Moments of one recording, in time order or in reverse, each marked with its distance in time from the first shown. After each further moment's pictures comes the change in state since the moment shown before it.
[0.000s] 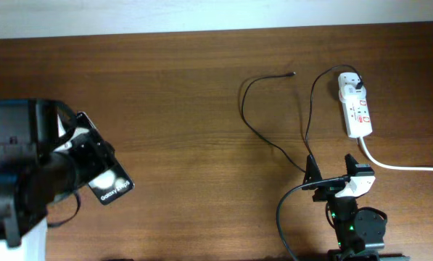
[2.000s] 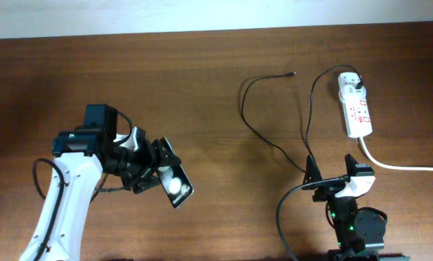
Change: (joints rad) left arm -0.001 0.163 -0.727 0.492 0.662 0.023; right arm 0.000 0.000 0.000 0.000 0.000 0.000
